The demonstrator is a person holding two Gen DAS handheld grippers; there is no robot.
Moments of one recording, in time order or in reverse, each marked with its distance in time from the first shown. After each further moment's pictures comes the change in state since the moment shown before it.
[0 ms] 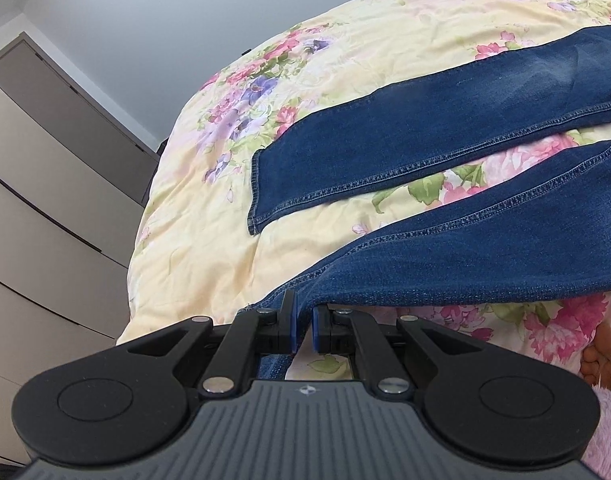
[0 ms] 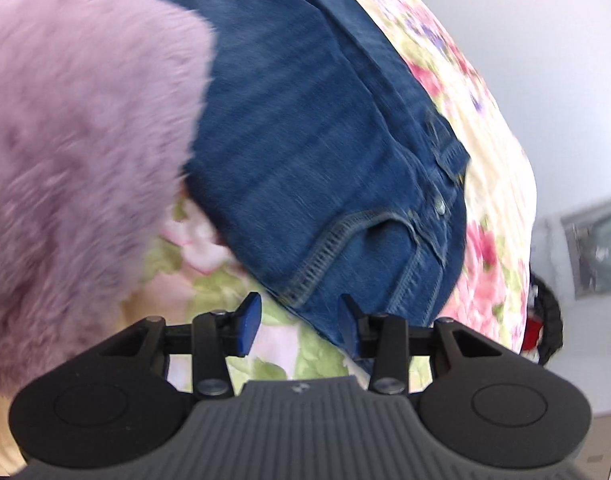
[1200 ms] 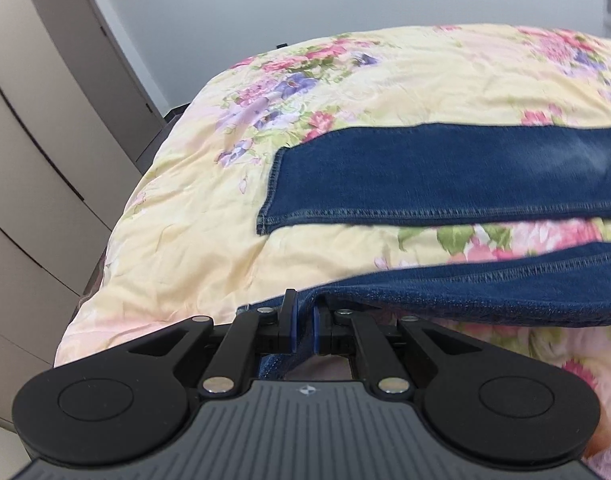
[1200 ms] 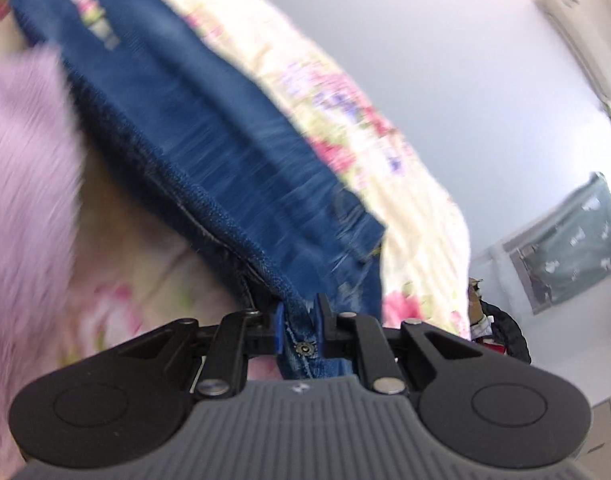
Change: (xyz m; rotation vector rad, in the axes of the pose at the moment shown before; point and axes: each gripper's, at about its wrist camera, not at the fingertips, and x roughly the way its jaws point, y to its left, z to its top) left arm 0.023 0.048 0.009 -0.279 -0.025 -0.072; right arm -0.032 -0.067 0.045 0.222 -0.200 -0.206
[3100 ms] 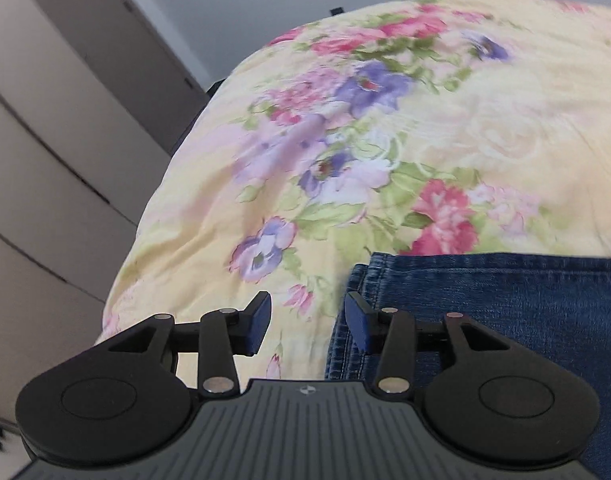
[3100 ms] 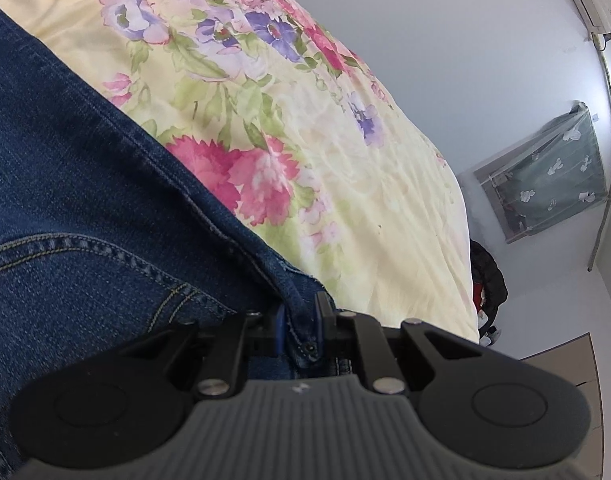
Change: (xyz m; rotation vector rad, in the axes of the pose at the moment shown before) left arm 0.246 0.045 0.180 -0.075 0.126 0.164; right arm 0.333 -0.029 0.142 0.066 0.299 -0.166
